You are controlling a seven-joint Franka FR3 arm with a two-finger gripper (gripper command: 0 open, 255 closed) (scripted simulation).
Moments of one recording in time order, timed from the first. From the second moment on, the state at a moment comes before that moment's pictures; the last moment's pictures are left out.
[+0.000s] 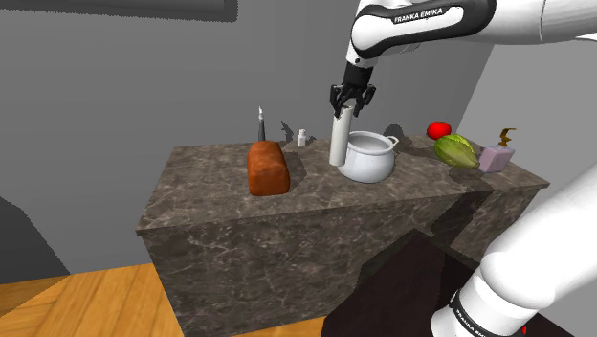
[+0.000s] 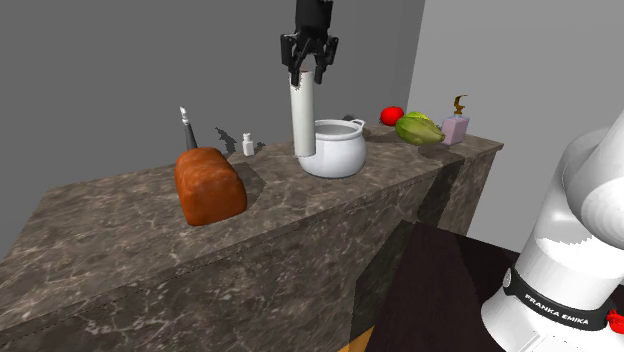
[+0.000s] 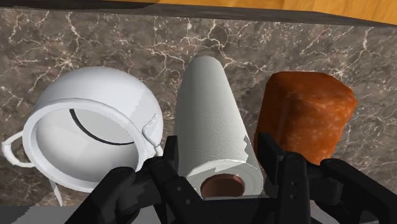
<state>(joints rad) -0.12 -0.20 0.01 -1.97 -0.06 1.97 0.30</state>
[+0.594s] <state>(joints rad) -0.12 -0.19 0.01 -1.84 -0.06 1.84 0.29</state>
